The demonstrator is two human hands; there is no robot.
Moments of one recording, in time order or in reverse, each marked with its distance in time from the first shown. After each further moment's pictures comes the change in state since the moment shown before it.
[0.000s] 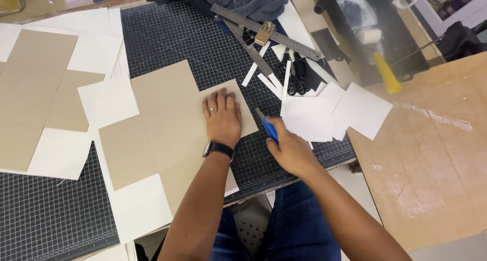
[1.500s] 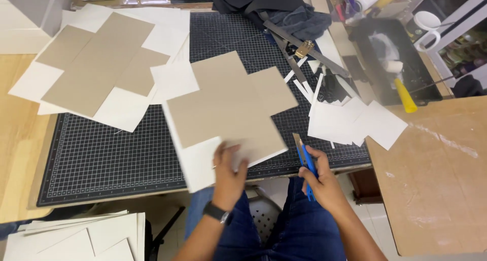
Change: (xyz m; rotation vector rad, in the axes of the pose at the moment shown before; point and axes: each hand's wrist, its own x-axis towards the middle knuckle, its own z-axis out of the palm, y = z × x) left_hand -0.216 -0.028 -0.106 -0.912 0.147 -0.360; right_hand -0.107 0.003 0.055 0.521 0.090 0.146
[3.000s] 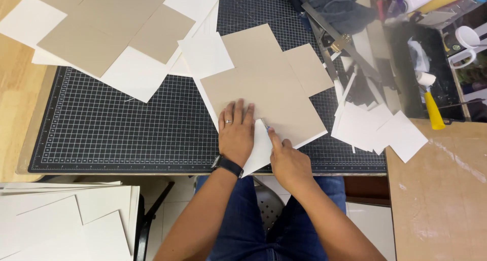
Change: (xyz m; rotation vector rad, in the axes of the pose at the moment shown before) left_hand 0.089 -0.056 -0.006 0.765 0.059 0.288; right_hand 0.047 -0.075 0.125 -1.122 -0.188 -0.215
